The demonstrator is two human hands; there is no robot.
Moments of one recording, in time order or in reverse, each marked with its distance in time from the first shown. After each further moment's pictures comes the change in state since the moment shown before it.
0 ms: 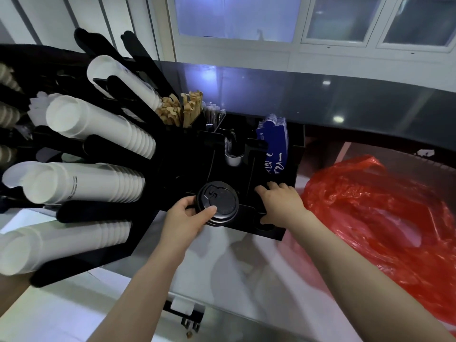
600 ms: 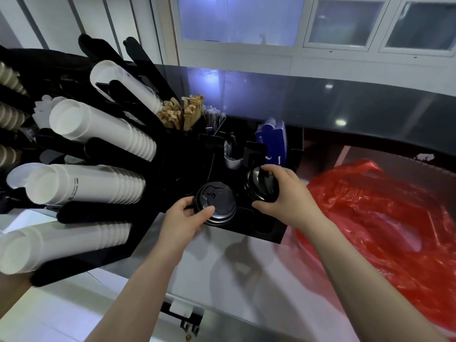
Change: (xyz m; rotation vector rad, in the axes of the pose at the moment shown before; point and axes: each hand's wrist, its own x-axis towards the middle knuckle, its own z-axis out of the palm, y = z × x) left_hand 0.000 0.004 0.000 0.006 -0.010 -0.004; right_hand -0.037 0.010 -0.038 0.763 0.351 -0.008
